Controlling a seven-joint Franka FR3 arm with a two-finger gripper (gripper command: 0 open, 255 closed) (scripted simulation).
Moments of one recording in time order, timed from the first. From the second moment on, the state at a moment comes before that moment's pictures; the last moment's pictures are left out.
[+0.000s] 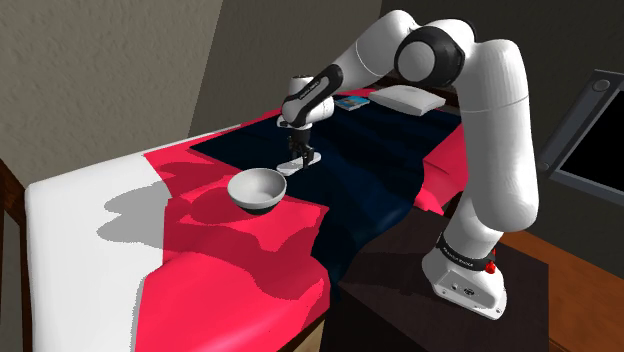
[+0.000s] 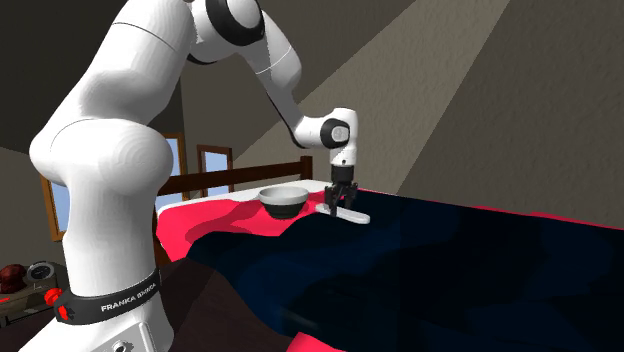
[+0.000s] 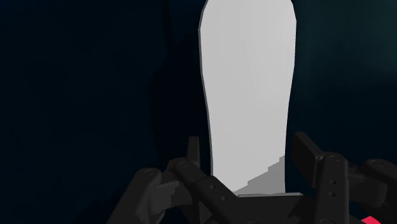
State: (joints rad) arm 0.15 0.49 -0.24 -1.88 0.17 2.33 -1.58
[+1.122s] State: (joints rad) arm 0.17 0.36 -0.27 -1.83 0.13 2.15 -1.55
